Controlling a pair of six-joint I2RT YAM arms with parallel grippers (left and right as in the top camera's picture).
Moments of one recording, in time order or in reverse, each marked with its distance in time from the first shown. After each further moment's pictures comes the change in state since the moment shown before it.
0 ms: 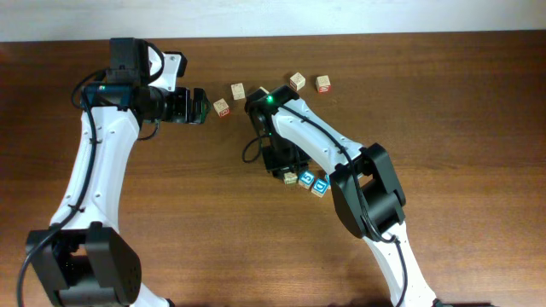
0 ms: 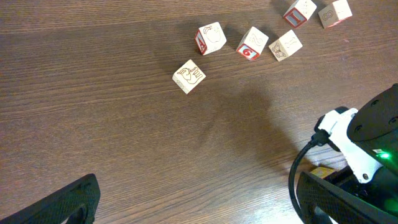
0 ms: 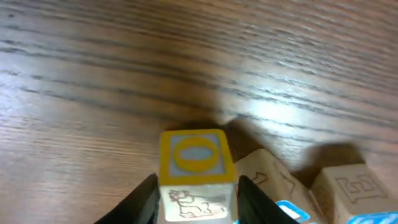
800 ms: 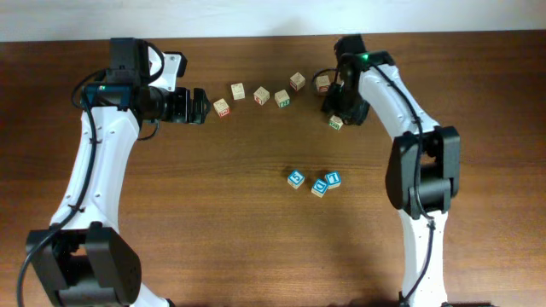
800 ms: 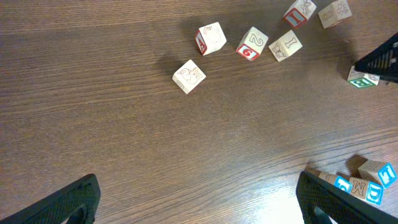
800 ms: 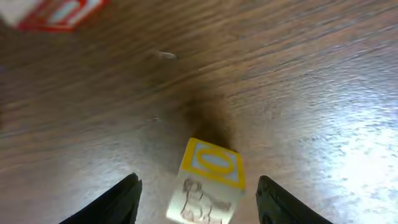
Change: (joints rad) left arm 0.000 0.000 0.000 0.000 0.000 0.000; right arm -0.415 -0.015 0.011 0.361 -0.054 0.171
